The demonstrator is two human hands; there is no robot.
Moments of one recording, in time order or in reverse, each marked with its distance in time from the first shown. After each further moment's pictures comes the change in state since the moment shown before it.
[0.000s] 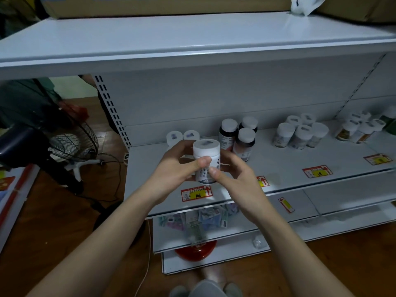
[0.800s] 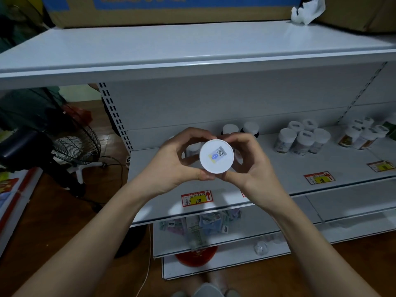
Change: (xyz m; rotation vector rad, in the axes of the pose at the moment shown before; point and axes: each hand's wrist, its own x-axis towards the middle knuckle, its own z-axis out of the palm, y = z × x) left_hand -0.004 0.040 -0.008 0.083 -0.166 0.321; right_hand 0.016 -0.033 -0.019 0.054 -0.118 -0.308
